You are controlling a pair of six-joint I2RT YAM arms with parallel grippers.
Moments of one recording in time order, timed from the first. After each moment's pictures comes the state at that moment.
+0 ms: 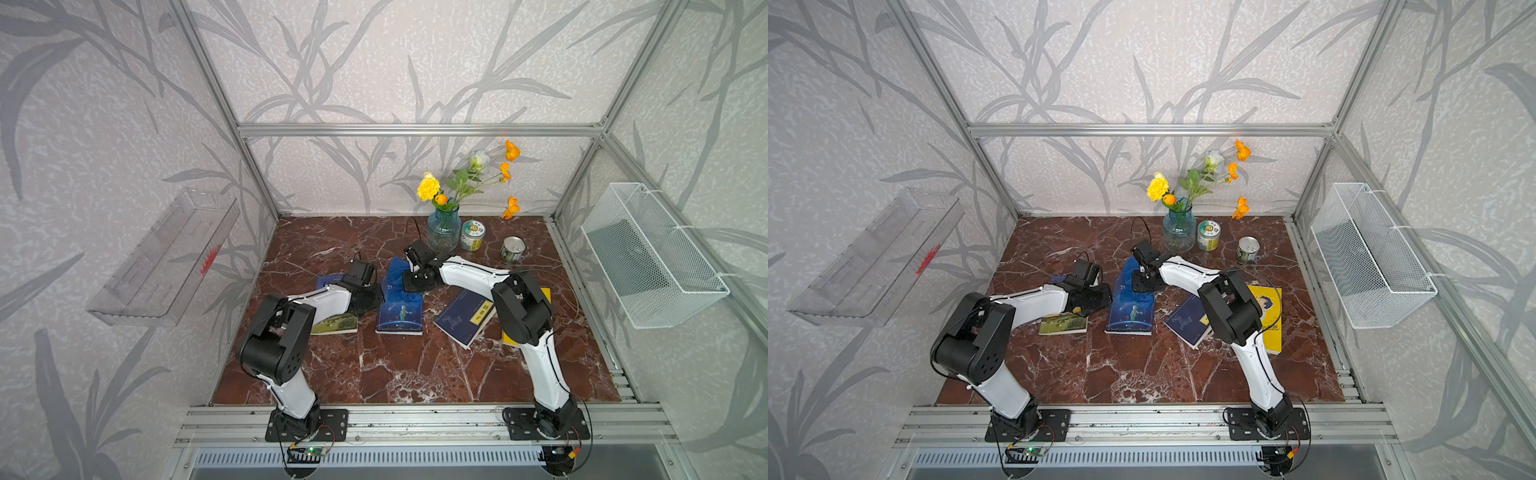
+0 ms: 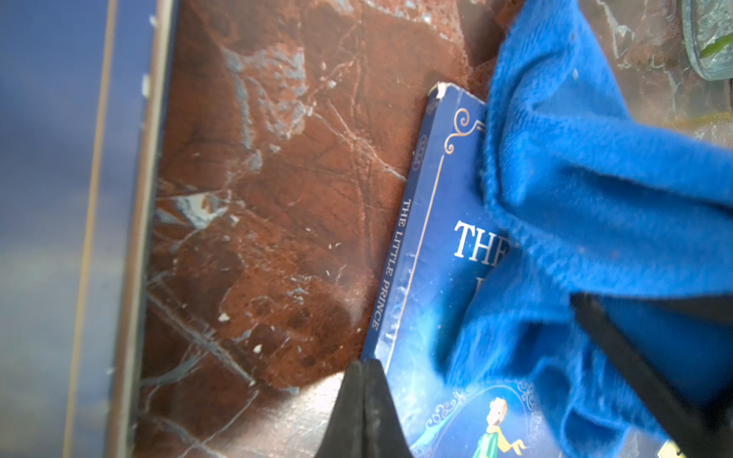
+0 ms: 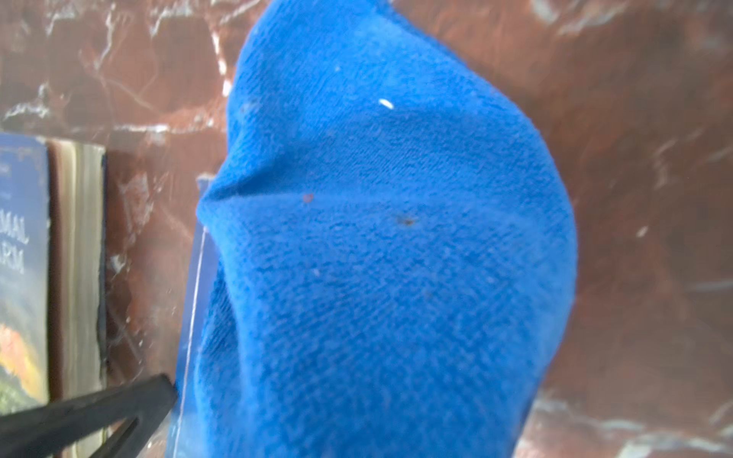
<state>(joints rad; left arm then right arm) -0.36 1.70 0.87 -0.22 0.15 -0.72 0.68 2.23 1.68 -0.57 -0.09 0.56</state>
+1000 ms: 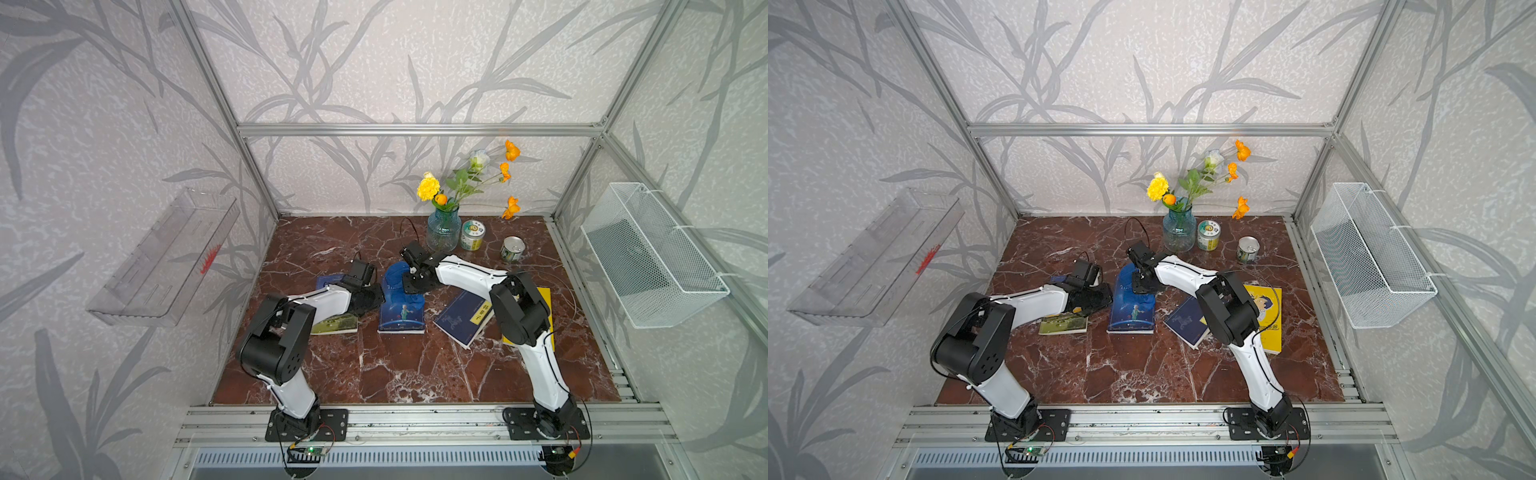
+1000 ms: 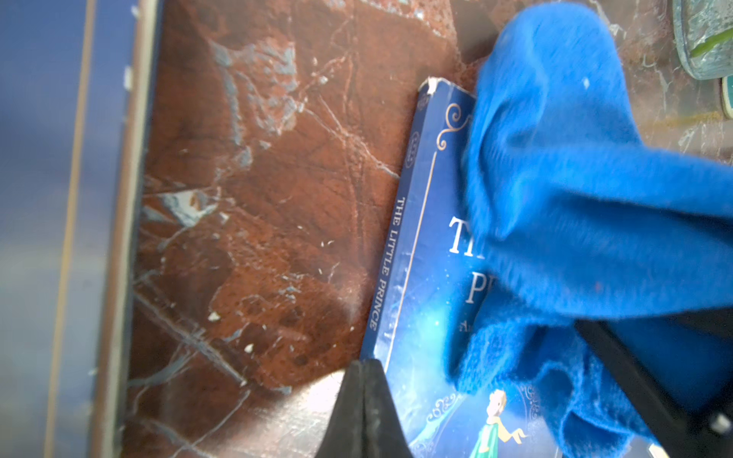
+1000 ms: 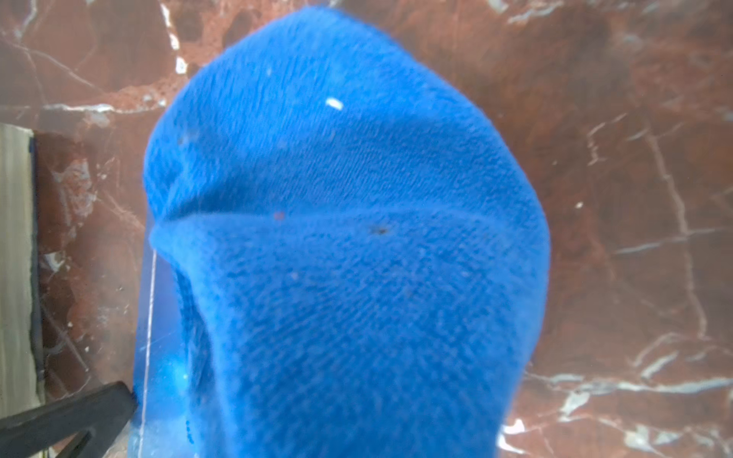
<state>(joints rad) -0.37 1.70 0.87 -0.21 0.16 -0.72 0.72 2.23 1.71 -0.66 0.02 0.56</state>
